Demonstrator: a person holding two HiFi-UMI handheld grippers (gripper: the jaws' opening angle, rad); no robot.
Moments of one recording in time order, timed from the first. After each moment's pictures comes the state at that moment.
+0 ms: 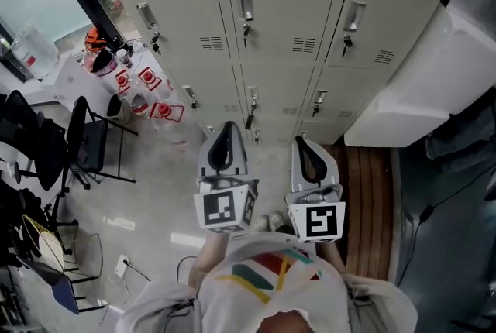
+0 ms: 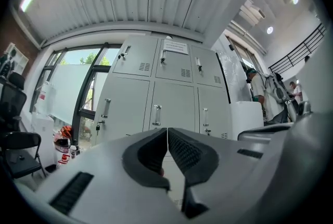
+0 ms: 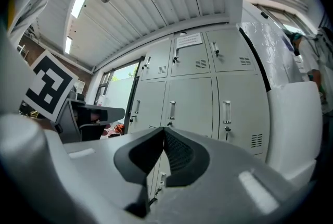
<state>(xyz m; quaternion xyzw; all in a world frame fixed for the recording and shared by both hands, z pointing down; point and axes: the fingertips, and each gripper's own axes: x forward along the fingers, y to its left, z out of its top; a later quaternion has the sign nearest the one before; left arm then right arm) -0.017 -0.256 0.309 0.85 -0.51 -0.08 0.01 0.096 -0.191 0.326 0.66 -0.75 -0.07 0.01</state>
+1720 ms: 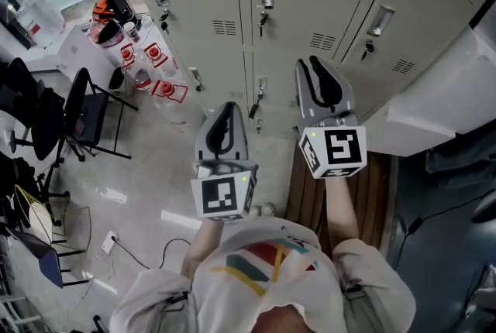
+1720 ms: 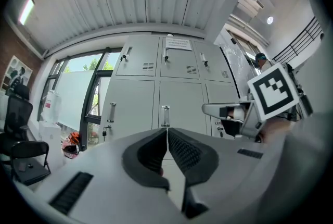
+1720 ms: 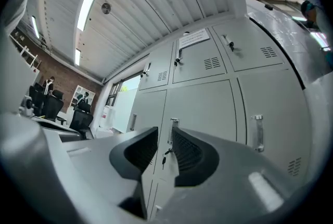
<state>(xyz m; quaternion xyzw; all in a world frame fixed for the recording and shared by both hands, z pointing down) -0.024 -0.288 0.304 0.83 -0.55 -0.06 -0.01 0.115 -0.321 0.254 0.60 -0.79 -0.11 -0.03</state>
